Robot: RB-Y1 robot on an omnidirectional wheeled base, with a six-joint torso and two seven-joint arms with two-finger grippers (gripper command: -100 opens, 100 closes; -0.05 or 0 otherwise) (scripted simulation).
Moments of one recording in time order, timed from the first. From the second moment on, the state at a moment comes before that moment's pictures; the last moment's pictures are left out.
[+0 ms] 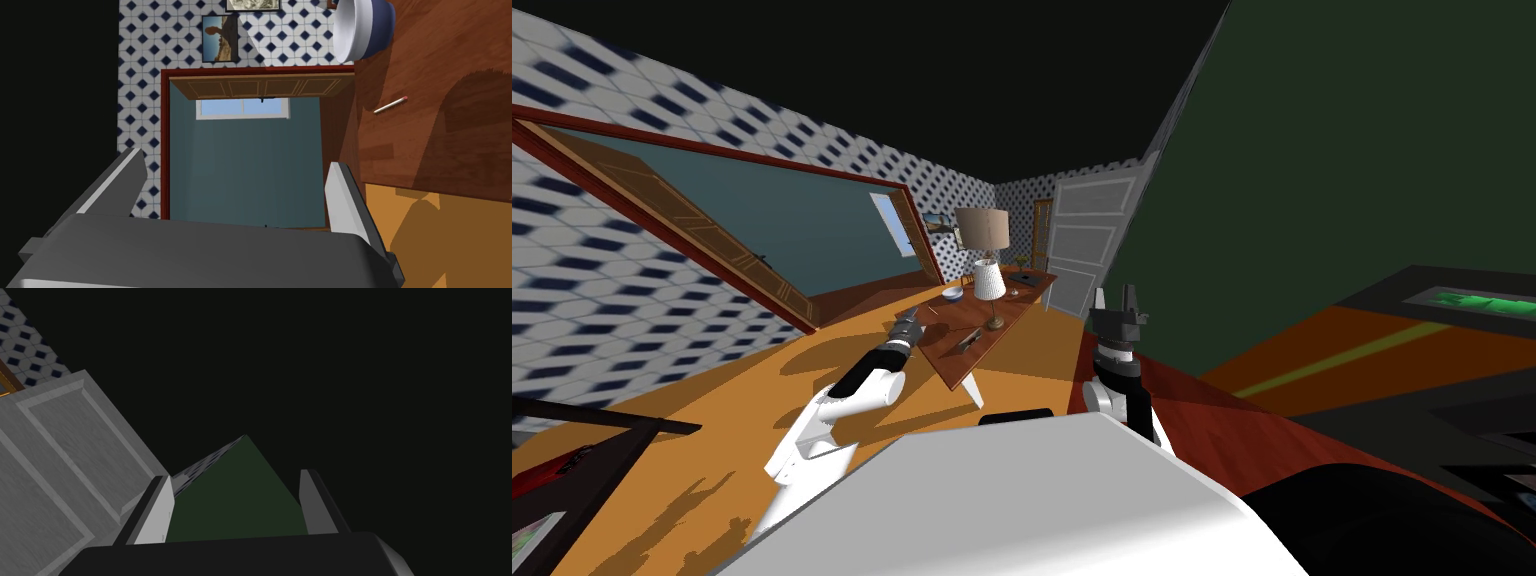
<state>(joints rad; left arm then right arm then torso) 0.25 0.29 0.24 -2.10 0.13 0.43 0.15 0.50 0.00 0.06 -2.35 -0.04 -0.62 -0.16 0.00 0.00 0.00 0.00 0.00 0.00</state>
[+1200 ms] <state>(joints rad) 0.20 0.32 0.31 -1.98 0.17 0.75 0.26 0.50 0.00 0.06 -2.35 -0.04 -0.62 -0.16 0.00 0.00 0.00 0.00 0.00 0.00</state>
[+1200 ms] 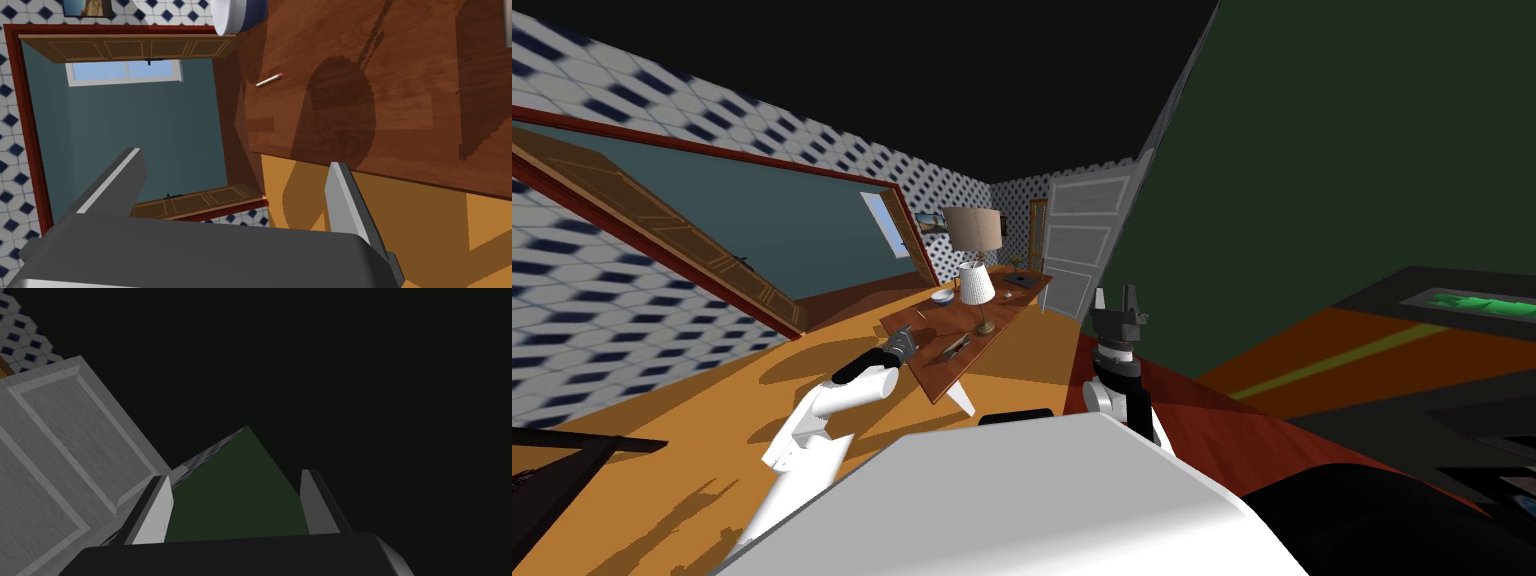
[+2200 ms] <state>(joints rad) 0.16 0.35 0.37 -1.86 0.22 1.02 0.37 0.50 0.00 0.06 -2.35 -0.04 -0.62 -0.16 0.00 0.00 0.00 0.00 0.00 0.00</state>
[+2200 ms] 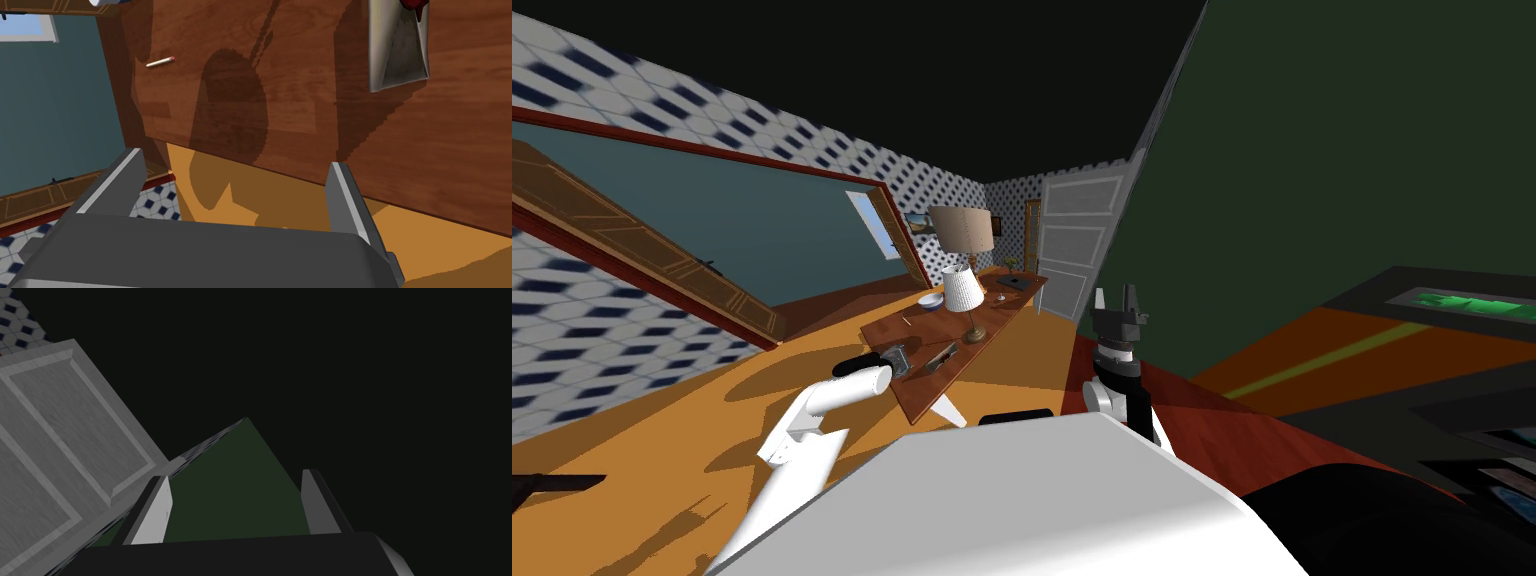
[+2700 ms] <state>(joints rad) 0.14 0.37 0.40 -1.81 0.25 1.15 0.42 0.50 0.00 0.06 -2.35 -0.04 -0.62 -0.16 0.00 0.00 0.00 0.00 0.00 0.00</state>
